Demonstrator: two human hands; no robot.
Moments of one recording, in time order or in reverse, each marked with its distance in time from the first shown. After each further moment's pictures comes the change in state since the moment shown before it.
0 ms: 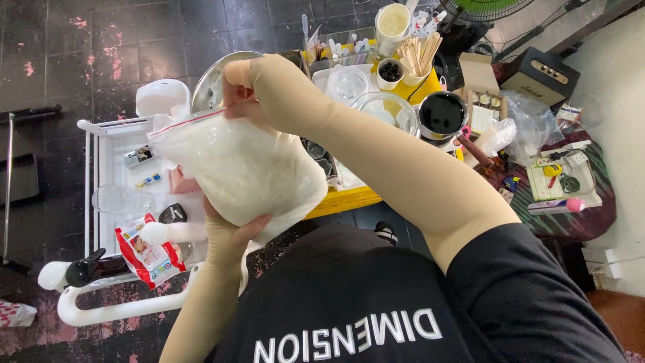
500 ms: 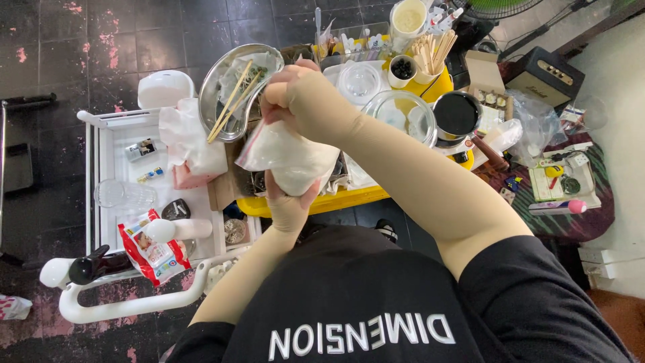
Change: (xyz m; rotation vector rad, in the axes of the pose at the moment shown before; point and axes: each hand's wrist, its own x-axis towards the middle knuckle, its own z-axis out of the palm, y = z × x) left_hand 0.024 -0.099 0.042 0.280 0.103 0.248; right_hand -0.016 0.043 0.013 -0.263 -0.020 -0.224
